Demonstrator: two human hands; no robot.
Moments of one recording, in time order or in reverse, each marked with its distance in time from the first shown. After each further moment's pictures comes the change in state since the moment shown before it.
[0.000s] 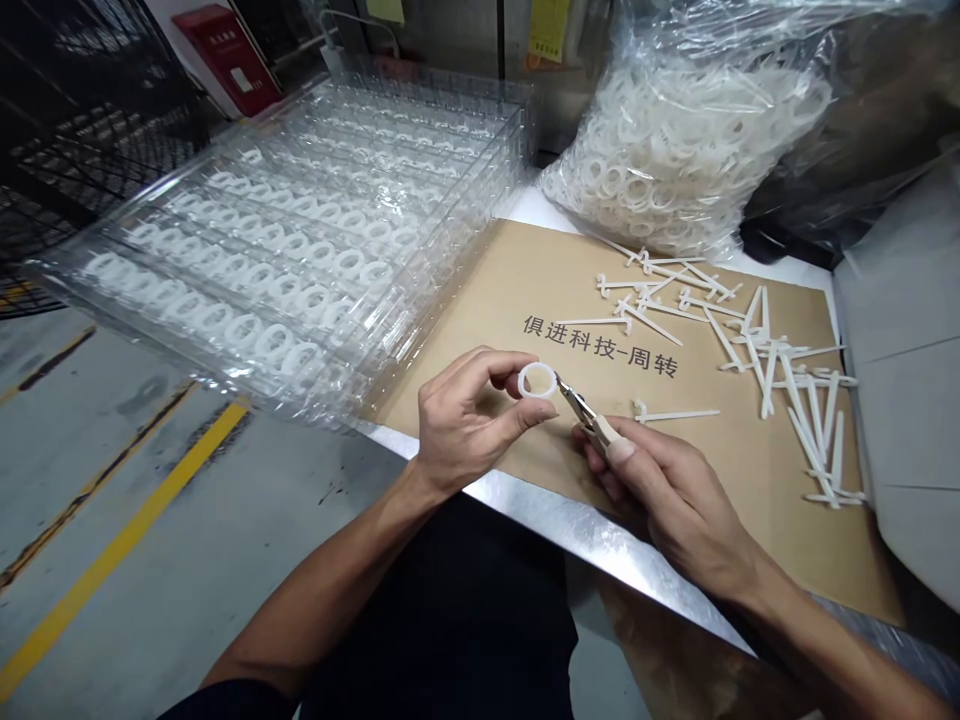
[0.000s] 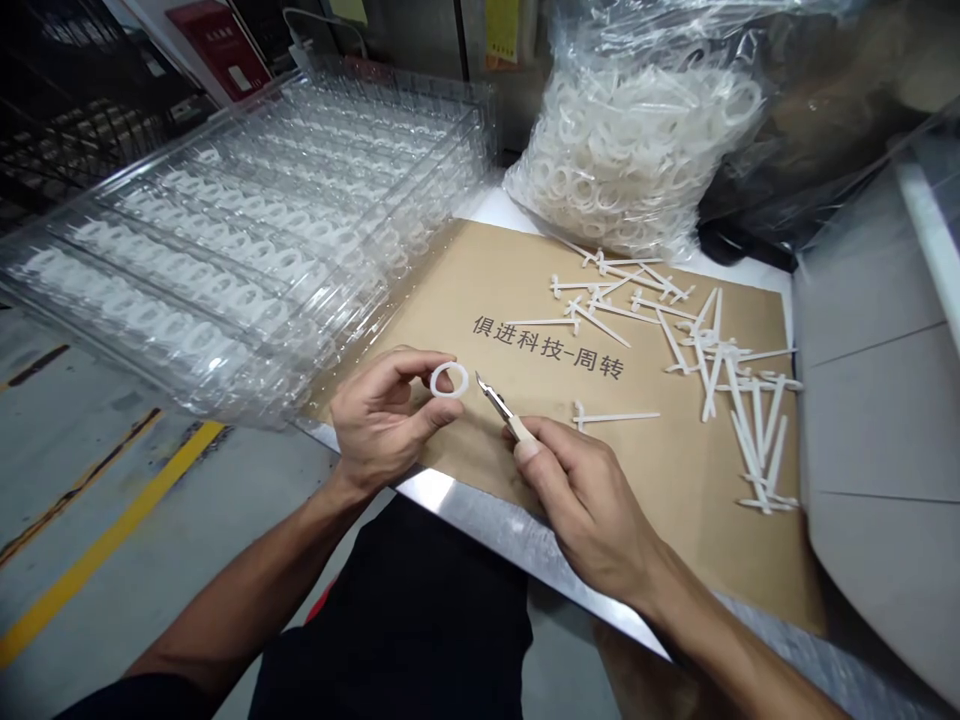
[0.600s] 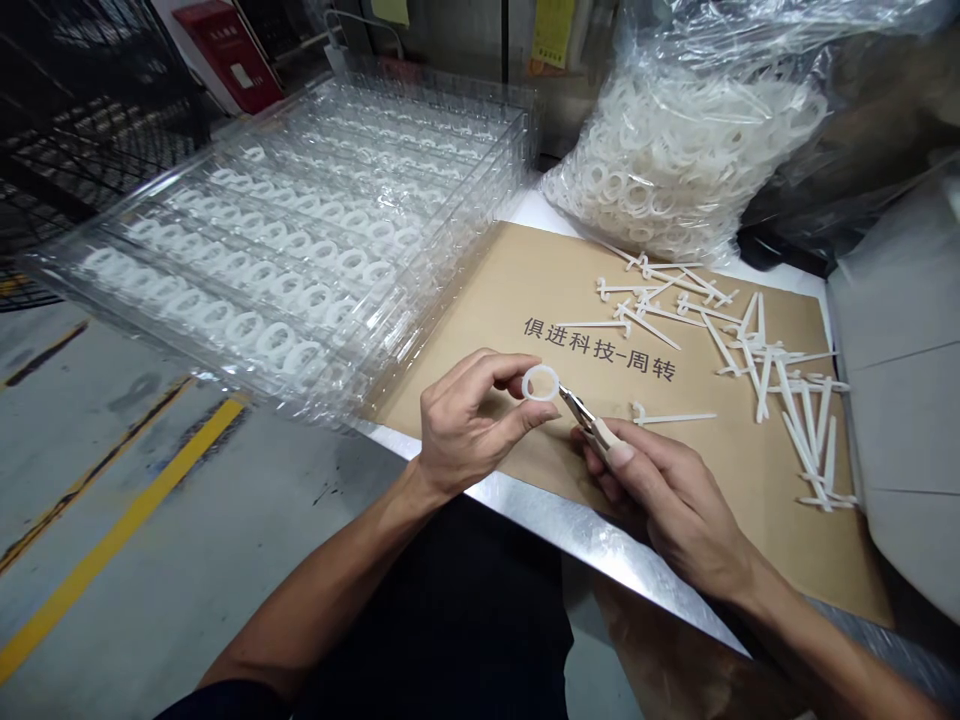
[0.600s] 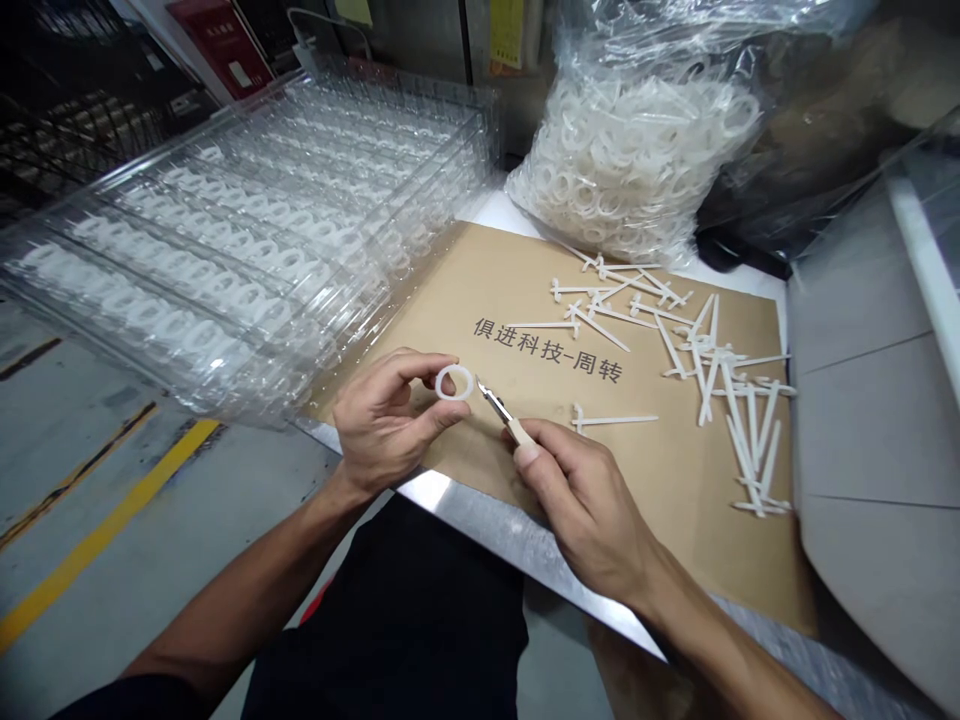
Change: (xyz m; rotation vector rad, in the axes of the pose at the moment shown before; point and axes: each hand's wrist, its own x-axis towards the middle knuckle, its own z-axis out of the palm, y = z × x) left_hand -0.001 -0.002 0.001 0.007 0.009 0.067; right_hand 0.000 0.001 -0.001 0.015 0.001 0.004
